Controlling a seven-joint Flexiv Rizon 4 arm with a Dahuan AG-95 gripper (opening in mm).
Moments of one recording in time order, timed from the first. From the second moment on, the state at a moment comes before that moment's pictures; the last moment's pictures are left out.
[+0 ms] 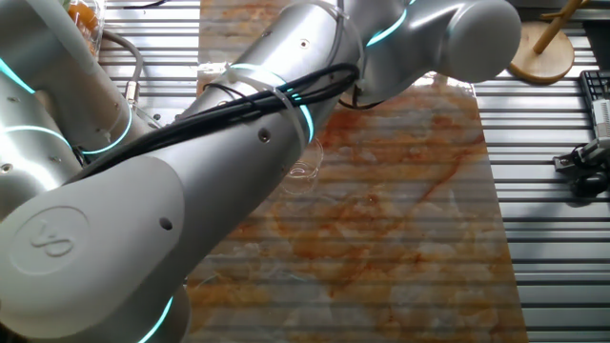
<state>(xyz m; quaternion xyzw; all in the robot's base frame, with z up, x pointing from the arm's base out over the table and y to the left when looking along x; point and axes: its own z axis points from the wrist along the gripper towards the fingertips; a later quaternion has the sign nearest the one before) 0.438 0.284 0.148 -0.76 0.47 0.37 0.27</state>
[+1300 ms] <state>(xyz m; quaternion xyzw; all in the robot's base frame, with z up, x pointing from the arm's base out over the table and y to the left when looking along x) 0.439 0.286 0.148 -0.77 0.49 0.31 0.26</state>
